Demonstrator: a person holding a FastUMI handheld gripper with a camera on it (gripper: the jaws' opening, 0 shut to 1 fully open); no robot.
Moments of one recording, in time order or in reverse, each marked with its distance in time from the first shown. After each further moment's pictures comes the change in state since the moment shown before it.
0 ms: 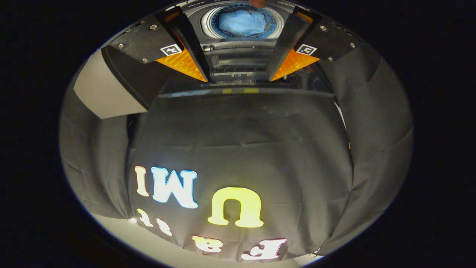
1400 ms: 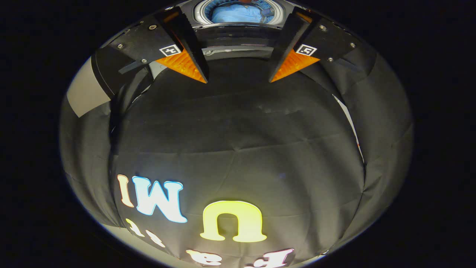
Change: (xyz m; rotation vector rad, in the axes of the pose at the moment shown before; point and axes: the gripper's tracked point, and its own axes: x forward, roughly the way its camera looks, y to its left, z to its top) arm 0.096 0.016 -0.014 0.017 0.070 0.087
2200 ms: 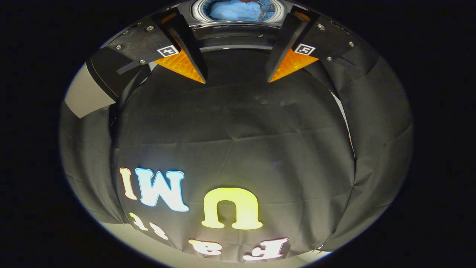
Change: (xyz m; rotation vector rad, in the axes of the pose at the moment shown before) arm -0.003 0.004 0.009 0.004 -0.112 0.015
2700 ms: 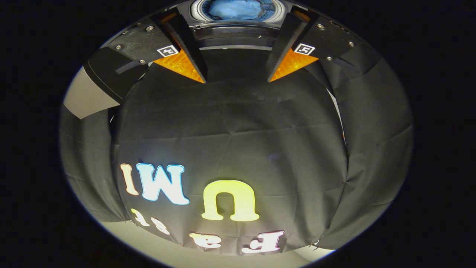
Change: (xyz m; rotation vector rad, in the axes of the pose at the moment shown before) arm -0.004 0.001 0.000 0.005 -0.066 0.013
